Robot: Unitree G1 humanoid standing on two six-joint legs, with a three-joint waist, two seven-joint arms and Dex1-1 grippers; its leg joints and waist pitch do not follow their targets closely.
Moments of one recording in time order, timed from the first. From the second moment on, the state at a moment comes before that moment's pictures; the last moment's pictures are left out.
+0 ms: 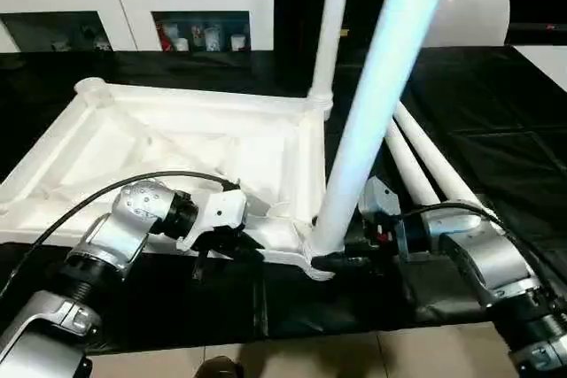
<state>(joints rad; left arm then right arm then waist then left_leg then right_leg) -0.53 0.53 -0.36 0.46 -0.02 -0.05 -1.45 -0.39 -0.47 0.28 0.23 0.23 0.22 1.30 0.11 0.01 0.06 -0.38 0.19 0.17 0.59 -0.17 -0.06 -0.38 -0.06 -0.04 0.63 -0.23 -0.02</state>
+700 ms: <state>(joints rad) -0.49 0.50 -0.29 0.46 -0.02 0.04 -1.30 -0.31 -0.31 0.18 0.24 0.24 0.27 1.06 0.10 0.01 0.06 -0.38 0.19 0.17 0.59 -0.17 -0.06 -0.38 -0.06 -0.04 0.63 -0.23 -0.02</state>
